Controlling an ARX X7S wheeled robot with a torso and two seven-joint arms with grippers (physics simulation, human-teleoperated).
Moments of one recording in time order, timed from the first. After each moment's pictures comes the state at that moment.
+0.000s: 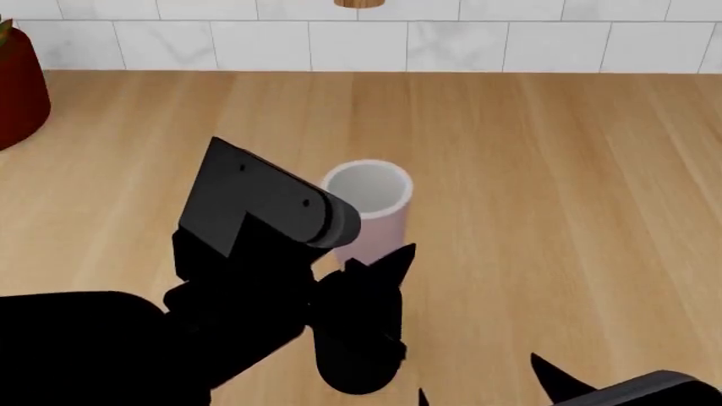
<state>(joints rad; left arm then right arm) -0.99 -0.24 0.63 0.26 -1.23 -0.93 -0.52 0.05 0.58 0.08 -0.91 0.79 0.96 0.21</state>
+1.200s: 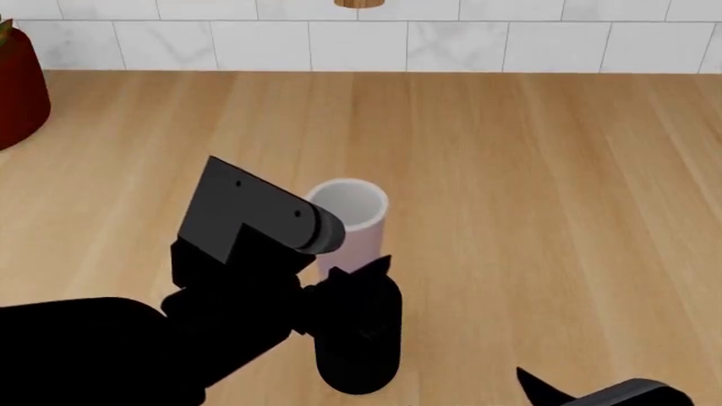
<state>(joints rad) -0.96 -0.28 0.68 0.17 -1.16 -0.87 -0.45 0.04 0.62 0.00 -0.87 0.77 0.91 0.22</state>
